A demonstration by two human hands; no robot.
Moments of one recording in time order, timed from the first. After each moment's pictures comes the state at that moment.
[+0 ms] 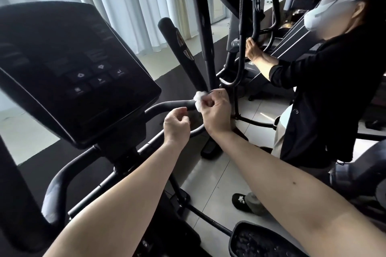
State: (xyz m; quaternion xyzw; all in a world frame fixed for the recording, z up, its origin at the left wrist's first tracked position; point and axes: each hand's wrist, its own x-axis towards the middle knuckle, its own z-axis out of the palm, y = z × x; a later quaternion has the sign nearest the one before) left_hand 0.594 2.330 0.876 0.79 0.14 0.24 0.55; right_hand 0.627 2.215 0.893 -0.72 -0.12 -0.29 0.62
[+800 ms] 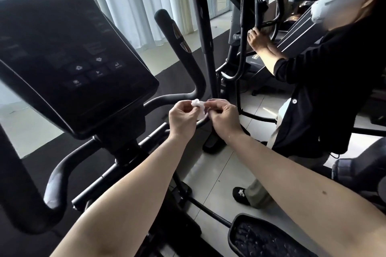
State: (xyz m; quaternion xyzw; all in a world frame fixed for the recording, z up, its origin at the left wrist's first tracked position) left_hand 0.586 2.301 0.881 0.73 0.12 0.27 0.62; right_hand 0.609 2.174 0.871 -0.72 -0.10 -0.11 0.68
